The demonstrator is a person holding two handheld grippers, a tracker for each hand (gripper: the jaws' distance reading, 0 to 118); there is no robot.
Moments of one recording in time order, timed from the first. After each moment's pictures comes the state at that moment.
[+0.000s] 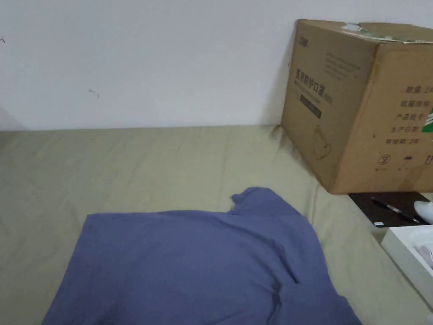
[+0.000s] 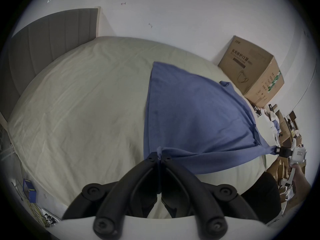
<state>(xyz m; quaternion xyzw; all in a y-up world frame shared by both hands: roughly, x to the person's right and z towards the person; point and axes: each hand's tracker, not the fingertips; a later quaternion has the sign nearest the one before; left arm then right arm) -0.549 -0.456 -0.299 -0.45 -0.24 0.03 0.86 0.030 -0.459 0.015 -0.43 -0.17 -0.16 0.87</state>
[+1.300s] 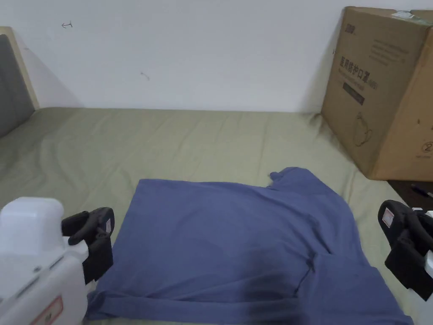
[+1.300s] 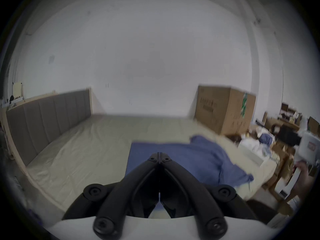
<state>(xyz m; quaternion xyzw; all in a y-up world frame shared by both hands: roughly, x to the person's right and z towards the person) -0.517 -0.306 -0.174 -0.19 -0.28 -0.02 0.94 -0.164 -0.316 0.024 -0.02 -0.17 -0.03 0.99</state>
